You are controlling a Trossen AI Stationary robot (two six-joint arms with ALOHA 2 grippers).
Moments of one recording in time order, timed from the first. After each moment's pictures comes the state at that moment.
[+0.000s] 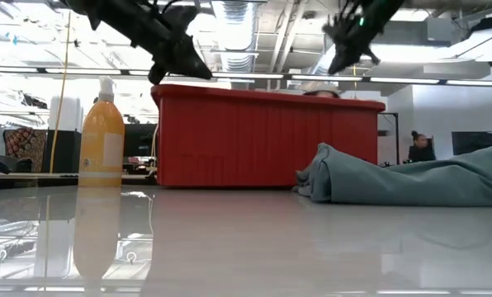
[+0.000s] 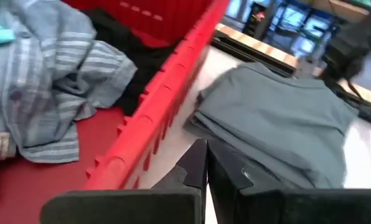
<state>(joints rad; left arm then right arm) 0.31 1.22 0.80 -0.02 -0.17 -0.33 -0.78 1.31 1.35 -0.63 0.09 0.10</state>
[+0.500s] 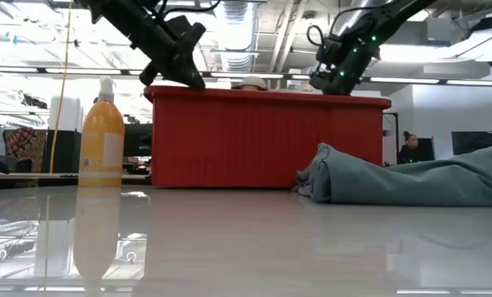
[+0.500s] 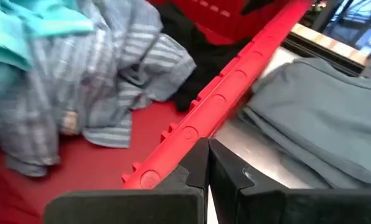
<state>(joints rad) 0.31 1.23 0.89 -0.23 -0.38 -0.37 -0.82 1.59 1.35 -0.66 -0.15 -0.09</state>
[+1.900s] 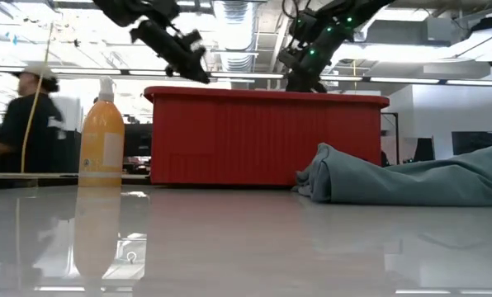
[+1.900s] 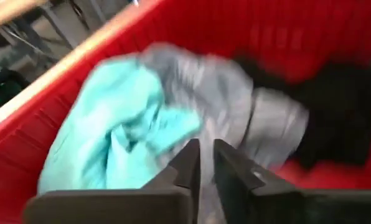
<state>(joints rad) 0.88 1.55 1.38 -0.25 0.10 0.35 -0.64 1.71 1.60 -0.68 -0.08 0.06</state>
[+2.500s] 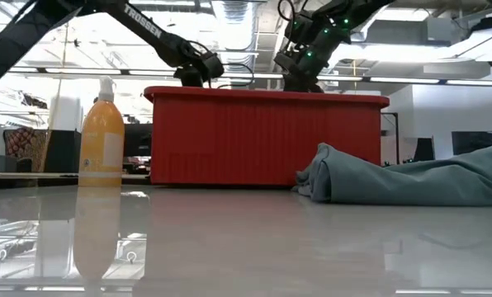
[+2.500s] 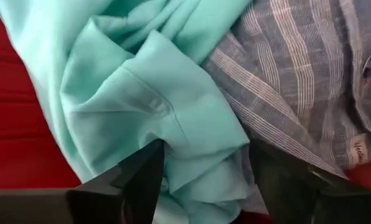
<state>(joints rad) 0.87 2.03 1.77 -0.56 -0.40 0.71 -0.62 1.72 1.60 -0.68 -0.08 0.04</state>
